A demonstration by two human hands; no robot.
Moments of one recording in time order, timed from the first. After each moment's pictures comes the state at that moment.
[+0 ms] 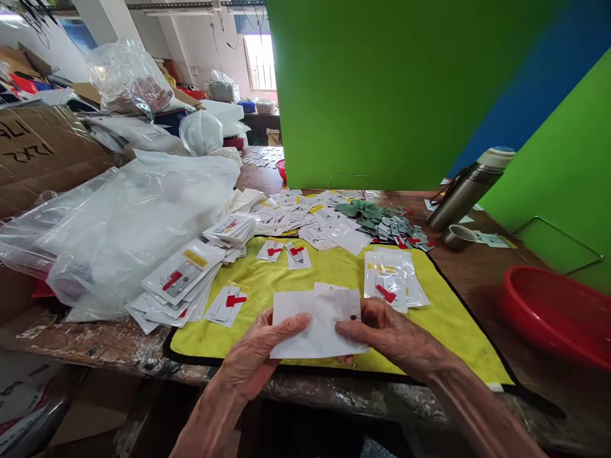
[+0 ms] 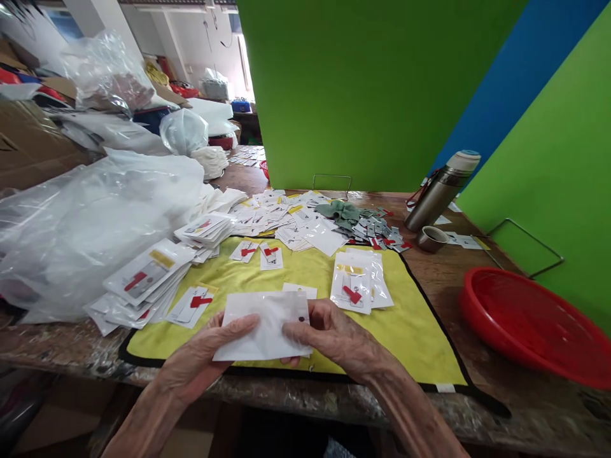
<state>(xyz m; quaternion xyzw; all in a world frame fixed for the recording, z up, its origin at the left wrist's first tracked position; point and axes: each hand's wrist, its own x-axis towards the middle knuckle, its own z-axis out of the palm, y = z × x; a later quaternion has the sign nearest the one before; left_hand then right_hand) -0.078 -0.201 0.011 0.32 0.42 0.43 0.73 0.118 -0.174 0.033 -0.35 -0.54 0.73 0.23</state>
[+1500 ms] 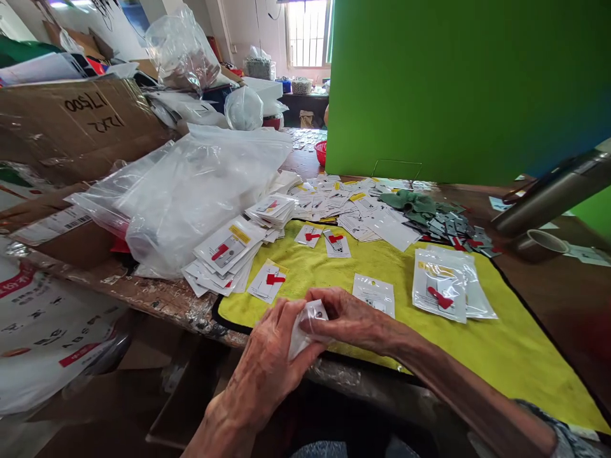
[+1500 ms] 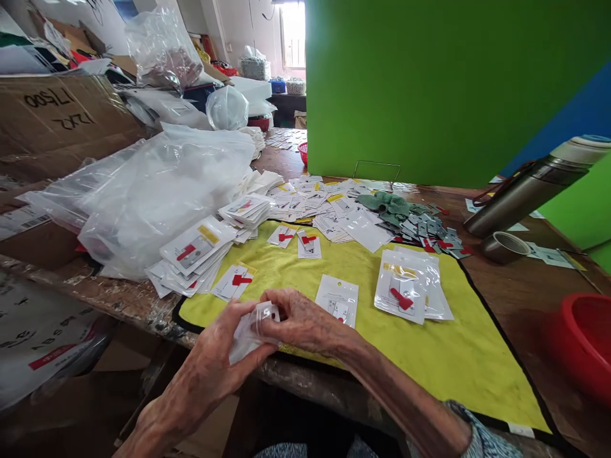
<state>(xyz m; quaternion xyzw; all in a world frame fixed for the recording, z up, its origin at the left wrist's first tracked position) -0.118 -0.244 -0.013 0.70 0.58 0.38 0.16 0.031 -0.153 0.006 -0.27 -0.71 0.64 0.11</state>
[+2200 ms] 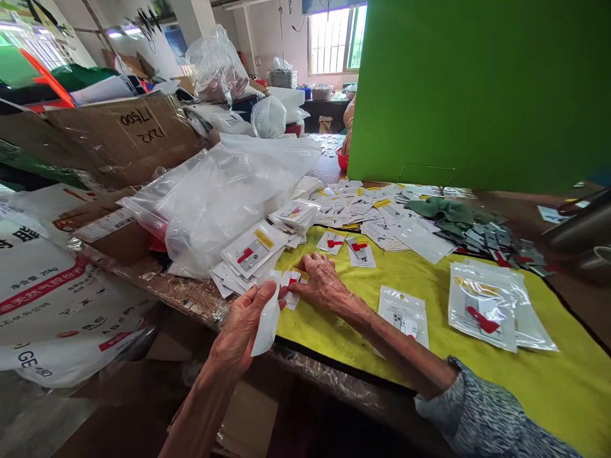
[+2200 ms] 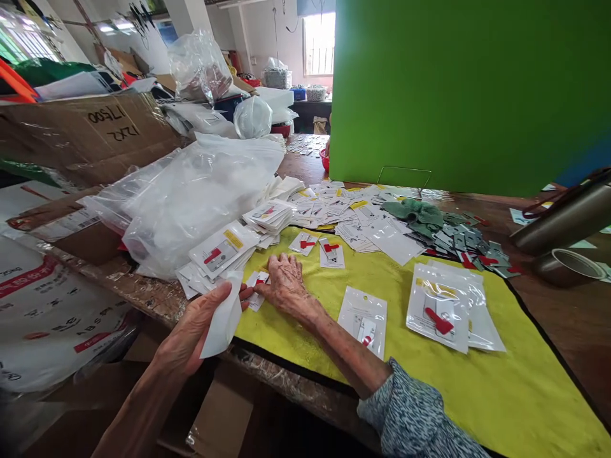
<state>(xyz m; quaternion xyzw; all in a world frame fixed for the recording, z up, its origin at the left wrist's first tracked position) -0.172 -0.218 -0.012 0.12 0.55 0.62 0.54 -0.062 -0.107 -0.022 -0.43 -0.86 0.24 0.12</state>
